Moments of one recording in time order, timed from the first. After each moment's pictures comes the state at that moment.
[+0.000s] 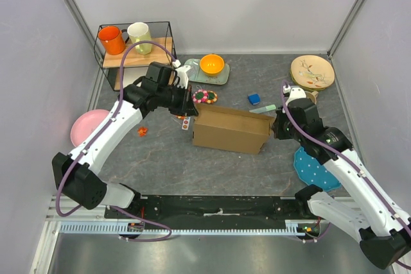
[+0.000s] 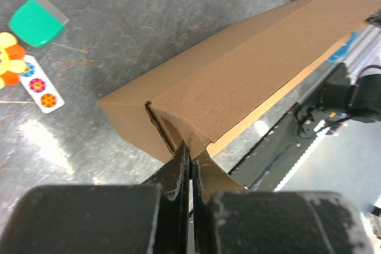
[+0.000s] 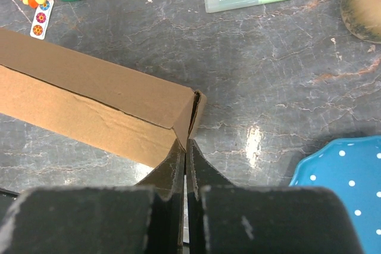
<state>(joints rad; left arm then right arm) -0.47 1.40 1.35 -0.74 0.47 -0.21 0.47 0.89 0.96 -0.76 0.13 0.35</state>
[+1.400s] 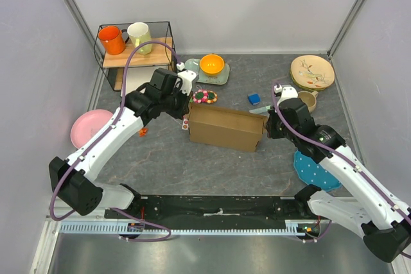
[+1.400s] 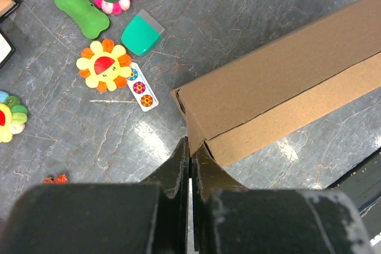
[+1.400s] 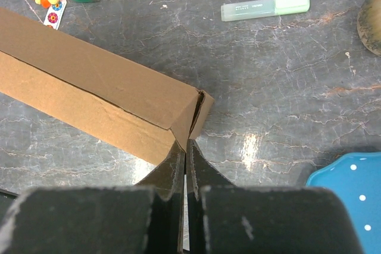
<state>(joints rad) -0.55 1.34 1.29 -0.72 0.10 0.02 0.57 0.93 0.96 -0.71 0.19 0.38</state>
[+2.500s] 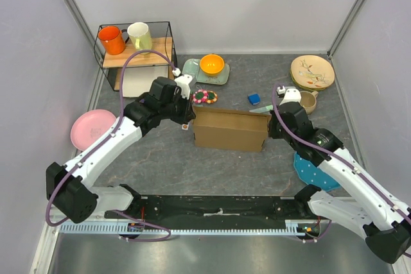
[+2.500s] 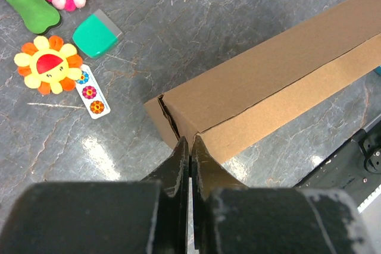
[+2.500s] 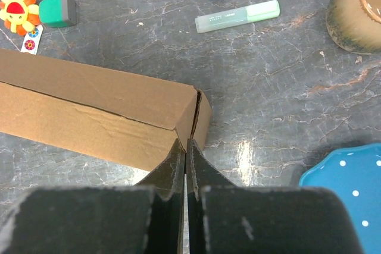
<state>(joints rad) -0.58 1.28 1.14 -0.55 0.18 -0.19 0.61 0.92 0.91 -0.66 0.31 0.43</state>
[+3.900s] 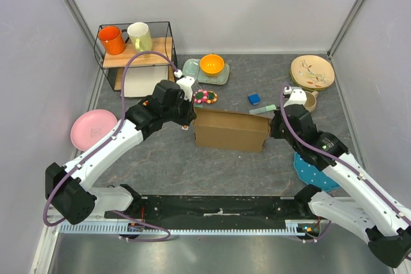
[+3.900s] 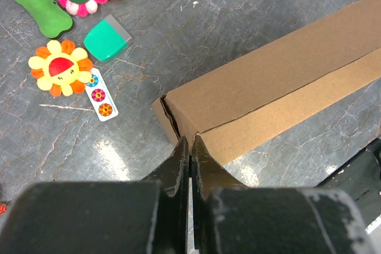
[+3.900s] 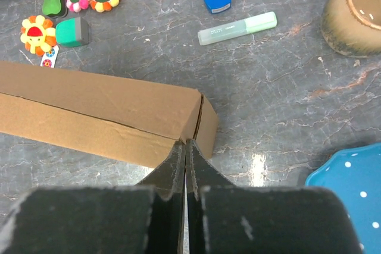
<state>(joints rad) -0.63 1.26 1.11 -0.51 0.08 -0.19 0.62 0.88 0.93 -0.67 0.36 0.47</state>
